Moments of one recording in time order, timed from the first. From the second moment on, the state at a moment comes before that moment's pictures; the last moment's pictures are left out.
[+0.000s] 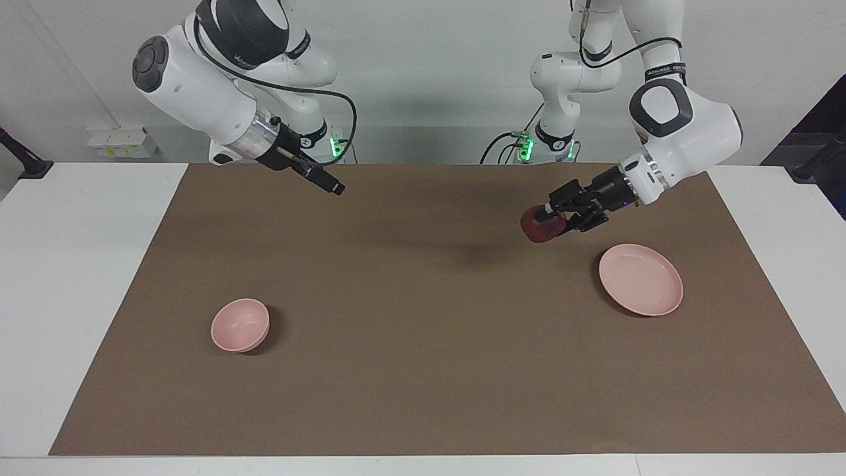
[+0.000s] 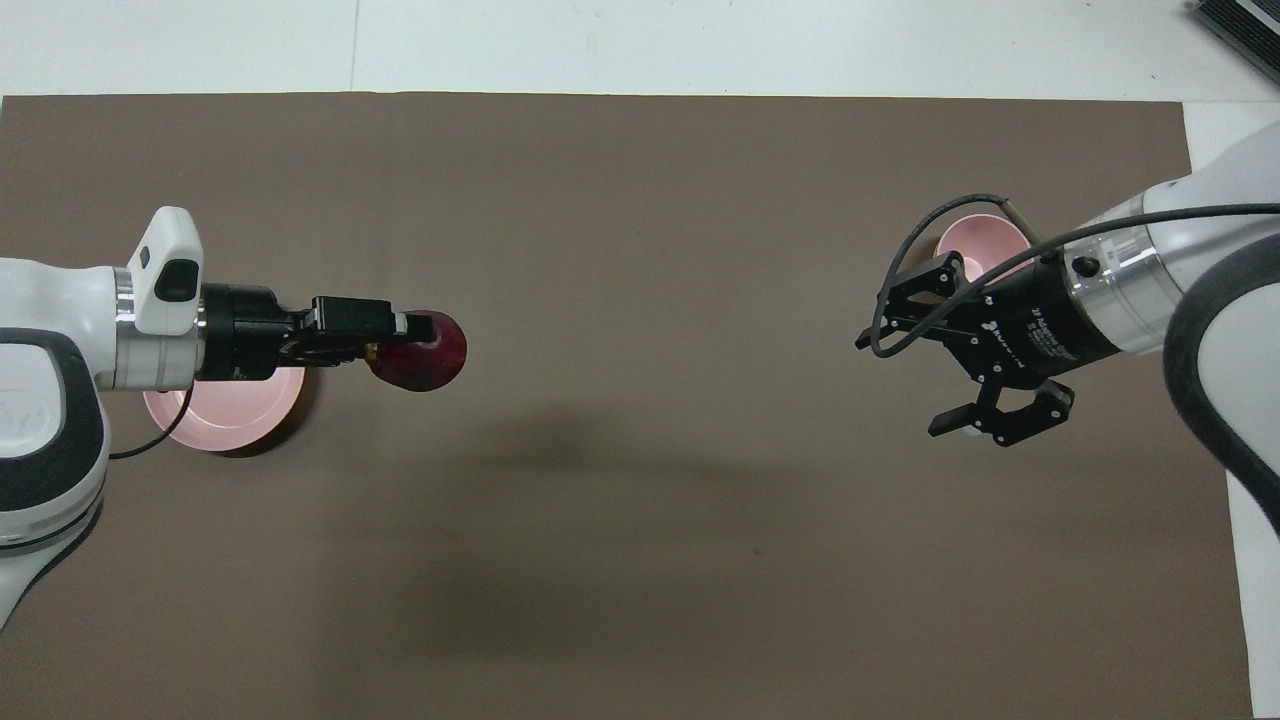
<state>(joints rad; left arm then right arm) -0.08 -0.03 -0.05 -2.04 -1.02 1.99 0.26 0.09 0.09 0.01 -1.62 0.54 1.50 0.92</state>
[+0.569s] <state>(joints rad) -0.08 -0.09 -0.19 -2.12 -1.47 2.14 0.36 0.15 0.13 0.01 -1.65 0.75 1.60 1.11</state>
